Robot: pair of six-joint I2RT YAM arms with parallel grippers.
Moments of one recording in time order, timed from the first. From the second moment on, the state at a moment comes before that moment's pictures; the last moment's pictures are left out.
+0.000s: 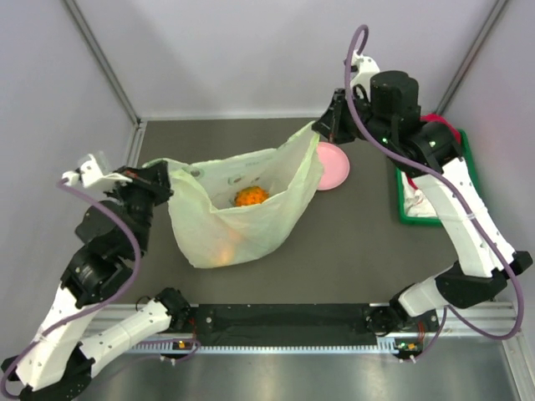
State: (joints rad) left arm -0.72 0.64 1.19 -0.43 -0.77 -0.54; right arm 0.59 1.46 1.98 -0.86 -0.08 0.35
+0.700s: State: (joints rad) left arm -0.69 0.86 1.11 -0.36 -0.53 -0.50; right arm 0.59 1.43 1.84 -0.84 0.00 0.36
